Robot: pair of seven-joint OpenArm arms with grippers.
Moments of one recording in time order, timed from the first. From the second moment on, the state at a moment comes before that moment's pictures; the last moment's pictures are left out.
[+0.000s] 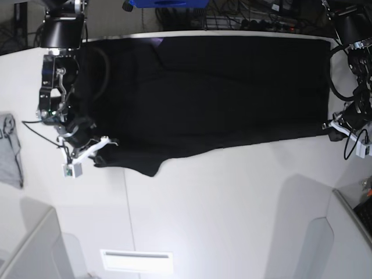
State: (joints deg) left arm 5.2 -31.3 -28.2 84.7 -42.9 -17.7 56.4; right arm 2.4 11.8 6.4 89.6 28.8 9.9 -45.6
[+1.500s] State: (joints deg) left arm 14.2 -31.8 -33.3 87.8 -42.8 -21.6 56.7; right arm -14.3 10.0 18.1 107.9 29.1 10.0 -56.3
